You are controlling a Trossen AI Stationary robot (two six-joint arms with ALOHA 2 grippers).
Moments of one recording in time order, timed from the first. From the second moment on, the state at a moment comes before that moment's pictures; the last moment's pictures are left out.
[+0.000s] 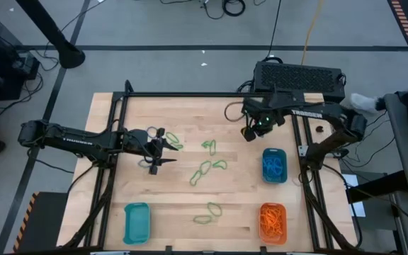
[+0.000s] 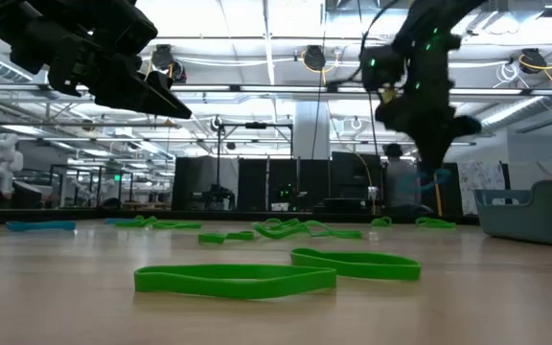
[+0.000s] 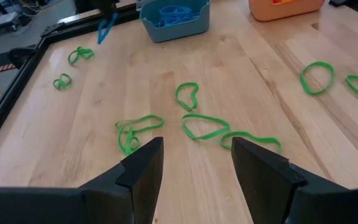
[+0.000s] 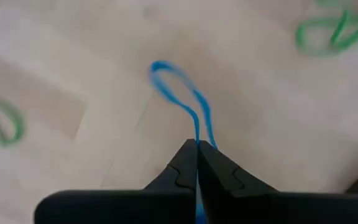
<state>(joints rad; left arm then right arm) 0.02 0.98 0.41 0.11 0.08 0.27 -0.45 1.51 1.10 -1.11 -0.04 0.65</state>
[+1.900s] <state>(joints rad) -0.07 0.98 0.41 0.05 0.08 -0.06 0.07 1.45 1.09 -1.30 0.00 0.90</state>
